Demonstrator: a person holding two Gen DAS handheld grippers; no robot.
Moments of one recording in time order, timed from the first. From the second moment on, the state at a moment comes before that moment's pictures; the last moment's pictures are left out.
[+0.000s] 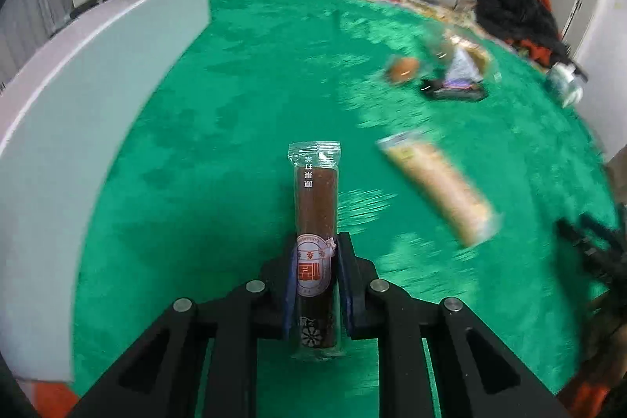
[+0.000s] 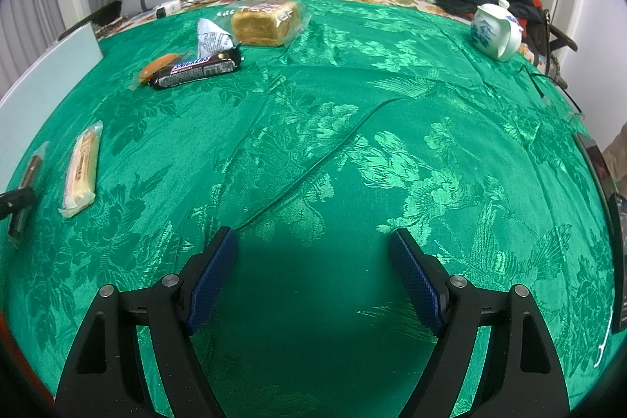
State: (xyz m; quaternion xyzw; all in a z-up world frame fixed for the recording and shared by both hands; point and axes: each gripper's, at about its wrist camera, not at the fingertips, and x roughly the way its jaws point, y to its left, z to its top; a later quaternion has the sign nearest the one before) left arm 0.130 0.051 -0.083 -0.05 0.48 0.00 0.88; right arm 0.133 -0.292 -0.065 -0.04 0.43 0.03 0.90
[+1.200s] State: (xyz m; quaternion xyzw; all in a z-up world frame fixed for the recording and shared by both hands) left arm 0.067 0.242 0.041 -0.18 0.38 0.06 0.91; right arm 0.178 -0.014 0.107 0.00 0.48 0.35 0.80
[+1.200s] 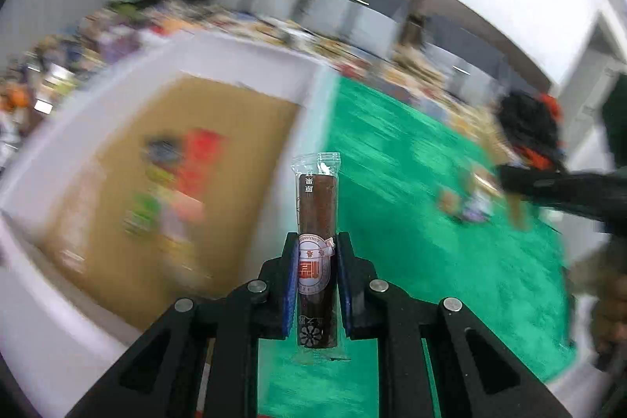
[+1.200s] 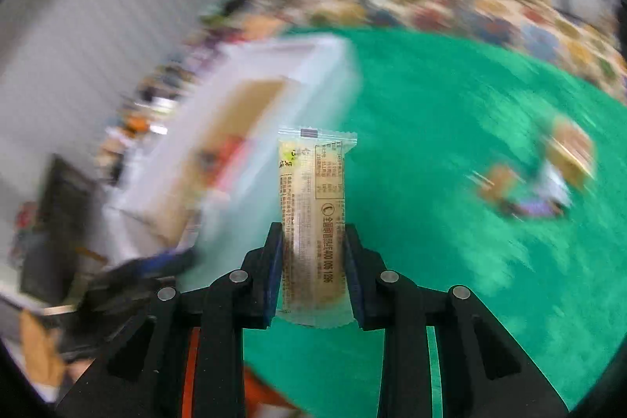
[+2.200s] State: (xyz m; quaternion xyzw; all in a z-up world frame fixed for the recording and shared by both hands) left arm 0.112 0.195 0.025 0.08 0.33 0.16 0.93; right arm 0.136 -0.273 -0.058 -0.12 0.44 0.05 0.89
